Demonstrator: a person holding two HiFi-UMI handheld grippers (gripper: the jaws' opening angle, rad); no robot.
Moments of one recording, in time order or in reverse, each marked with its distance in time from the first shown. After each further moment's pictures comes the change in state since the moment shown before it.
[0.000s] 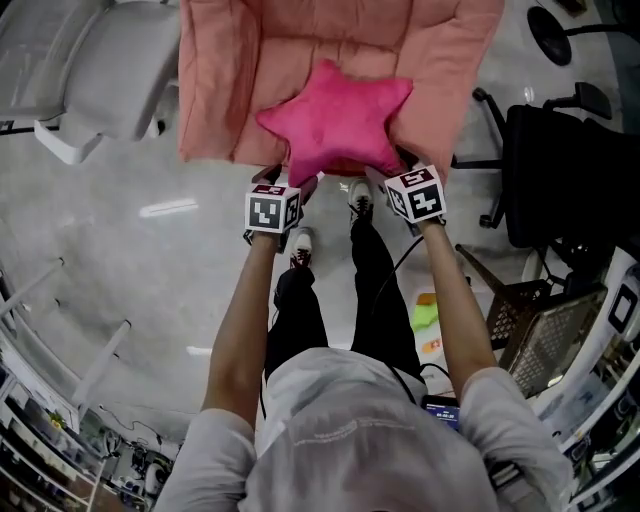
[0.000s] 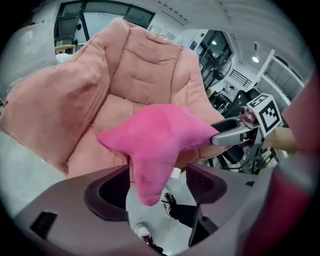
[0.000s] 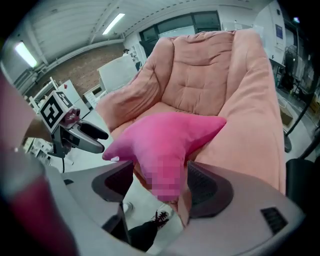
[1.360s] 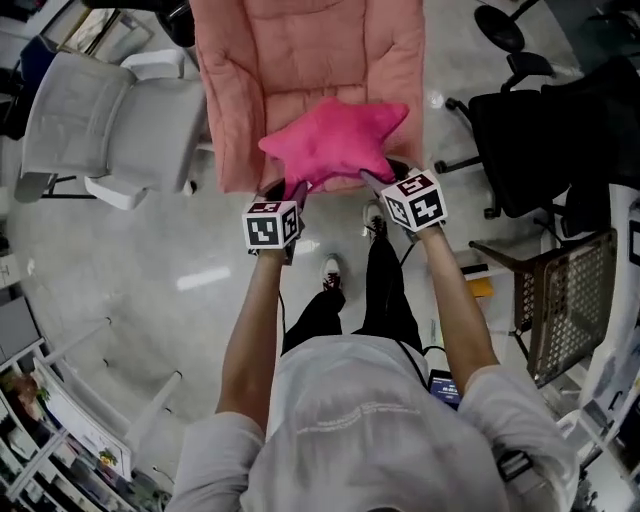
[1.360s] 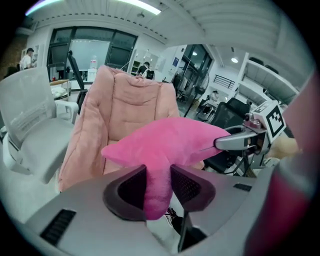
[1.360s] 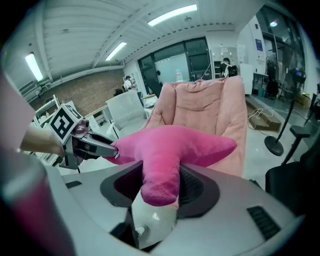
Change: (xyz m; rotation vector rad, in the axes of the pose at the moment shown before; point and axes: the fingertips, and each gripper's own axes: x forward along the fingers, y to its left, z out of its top) left arm -0.148 -0.042 0.089 0.155 -0.195 -0.020; right arm -0.149 0.076 0.091 0.070 -0.258 -0.036
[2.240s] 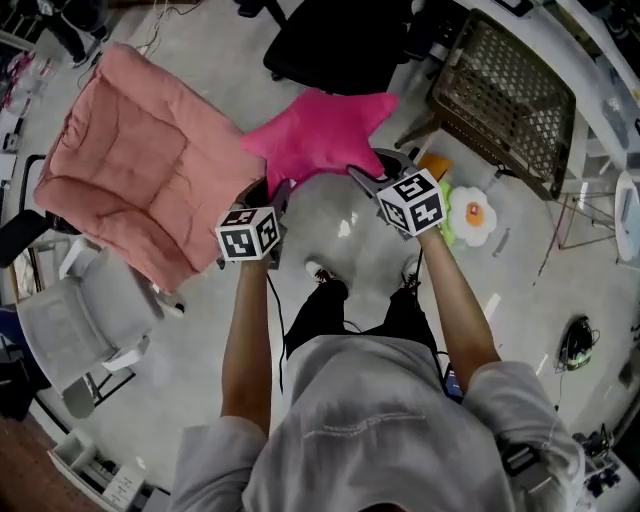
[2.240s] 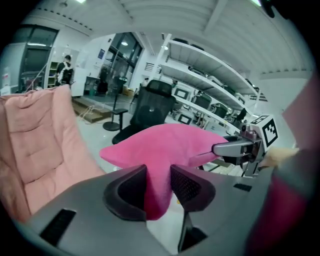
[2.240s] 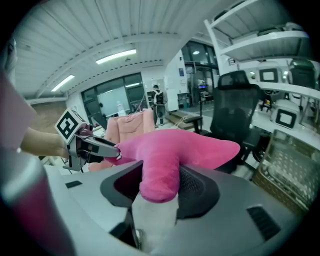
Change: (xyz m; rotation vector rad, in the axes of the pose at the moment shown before) left arm 0.002 -0.324 -0.011 0.518 0.101 -0.560; right arm -0.312 -0.037 -0.174 0.443 -0.318 -0.558
